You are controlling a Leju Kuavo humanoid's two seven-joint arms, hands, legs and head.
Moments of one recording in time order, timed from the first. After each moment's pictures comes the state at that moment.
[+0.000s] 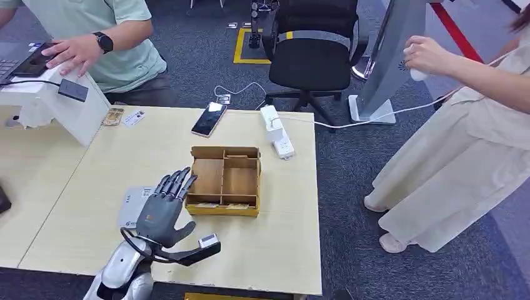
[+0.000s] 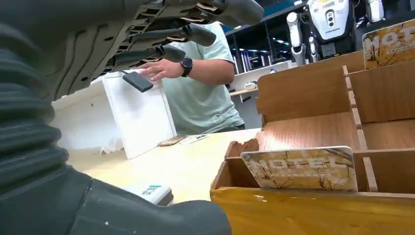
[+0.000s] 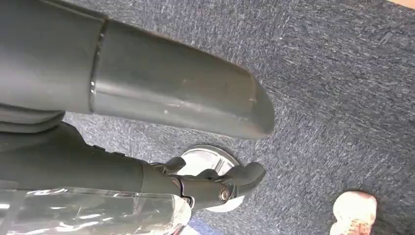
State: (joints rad) left arm 0.03 0.06 -0.22 -1.60 -1.29 0.12 -0.15; right arm -0.12 0.27 -0.79 -0.45 1.57 -0.32 -0.11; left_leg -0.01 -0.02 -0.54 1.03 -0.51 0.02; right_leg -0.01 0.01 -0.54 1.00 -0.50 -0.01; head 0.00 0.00
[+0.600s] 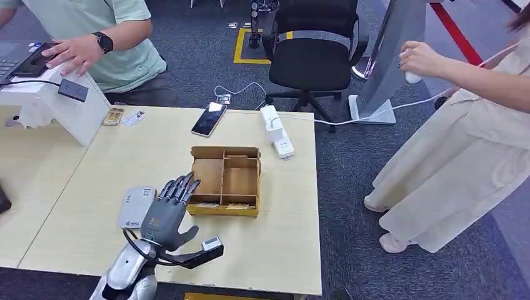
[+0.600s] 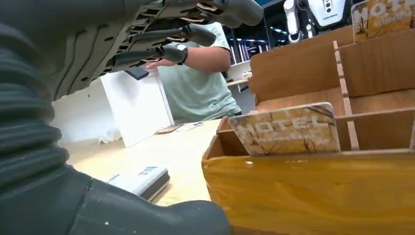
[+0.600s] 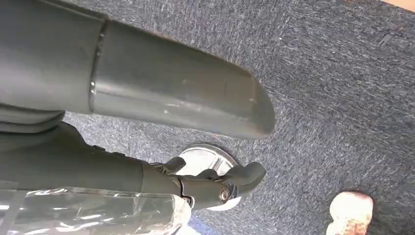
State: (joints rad) left arm 0.03 0.04 -0.23 -1.55 -1.30 0.12 -0.15; right arm -0.12 0.27 -0.77 -0.44 1.57 -0.32 -0.10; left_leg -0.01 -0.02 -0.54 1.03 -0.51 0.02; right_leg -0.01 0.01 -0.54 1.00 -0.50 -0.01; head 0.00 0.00
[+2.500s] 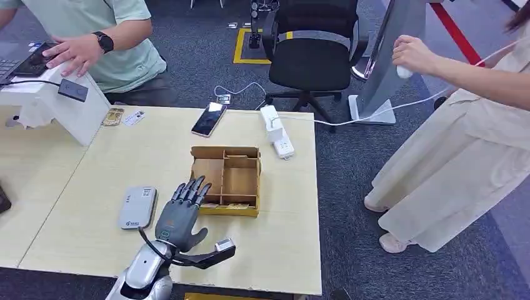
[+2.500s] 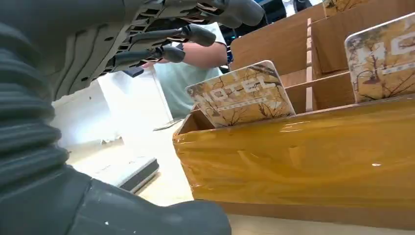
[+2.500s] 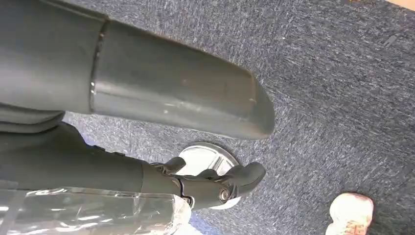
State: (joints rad) left arm 0.00 -0.03 -0.24 -1.44 -1.40 0.17 -0.12; right arm -0.11 0.27 -0.75 -0.44 1.57 -0.31 -0.09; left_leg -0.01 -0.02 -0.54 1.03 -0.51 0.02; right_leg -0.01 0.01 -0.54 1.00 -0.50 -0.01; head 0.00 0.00
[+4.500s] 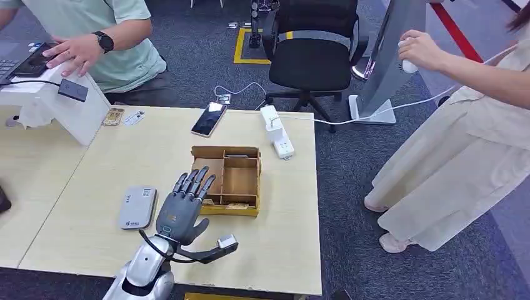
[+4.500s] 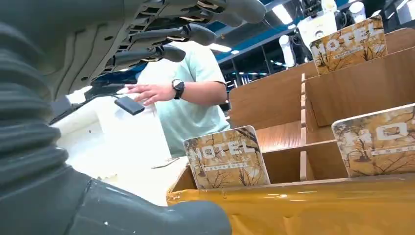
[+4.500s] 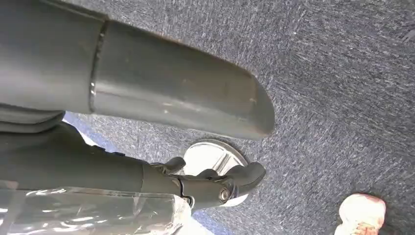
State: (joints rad) left arm -0.02 -0.03 -0.26 -1.47 -1.50 0.24 -0.13; right arm -0.11 0.25 -0.72 -0.43 1.57 -0.32 -0.04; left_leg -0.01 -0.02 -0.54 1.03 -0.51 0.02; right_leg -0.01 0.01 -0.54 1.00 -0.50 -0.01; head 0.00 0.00
